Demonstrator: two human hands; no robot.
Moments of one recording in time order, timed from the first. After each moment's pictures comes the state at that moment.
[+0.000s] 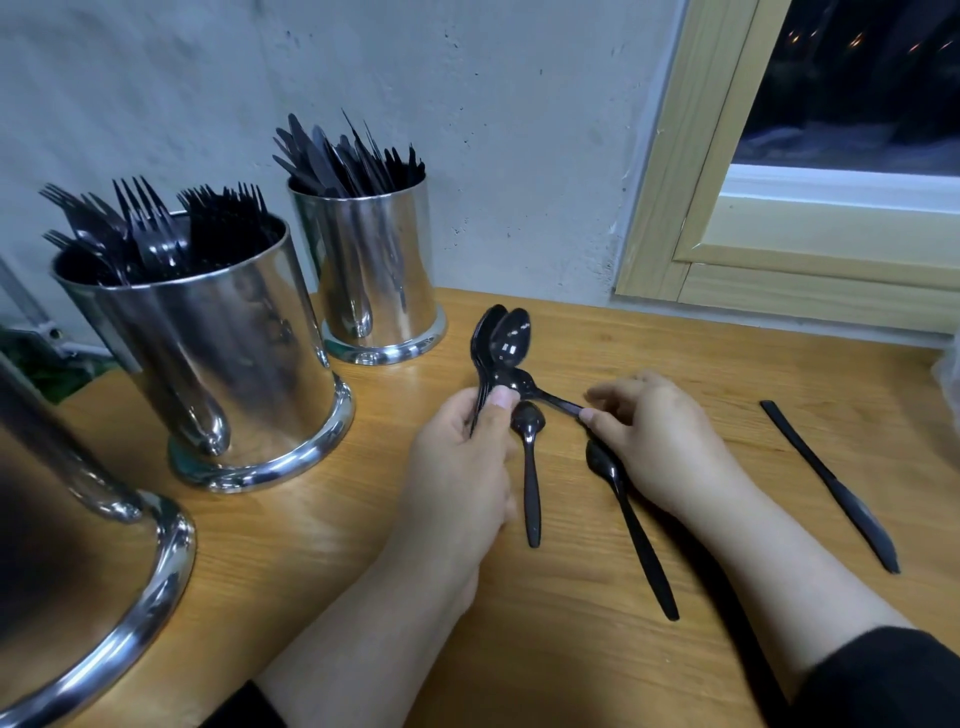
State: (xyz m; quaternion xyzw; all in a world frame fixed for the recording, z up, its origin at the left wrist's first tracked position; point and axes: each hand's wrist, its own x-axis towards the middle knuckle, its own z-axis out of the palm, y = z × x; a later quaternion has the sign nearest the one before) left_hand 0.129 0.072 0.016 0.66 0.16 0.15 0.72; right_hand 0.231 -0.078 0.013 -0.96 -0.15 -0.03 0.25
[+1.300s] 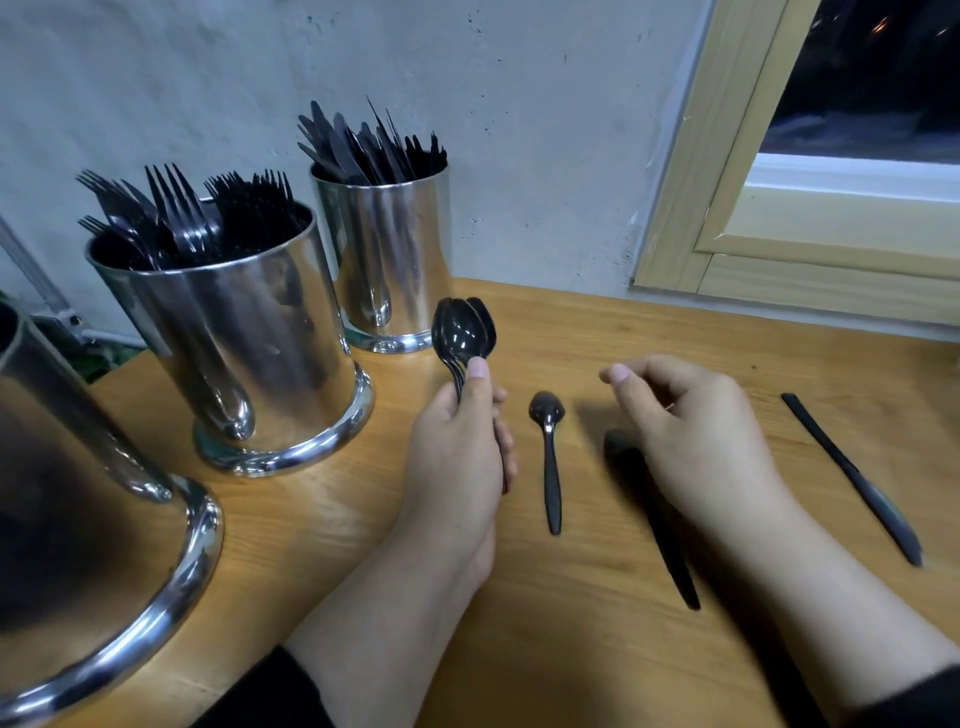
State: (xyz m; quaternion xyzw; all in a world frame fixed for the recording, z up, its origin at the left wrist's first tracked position) left_hand 0.133 0.080 0.020 0.57 0.22 0.18 0.77; right_hand 0.194 -0.071 0.036 -0.89 -0.16 -0.09 0.43
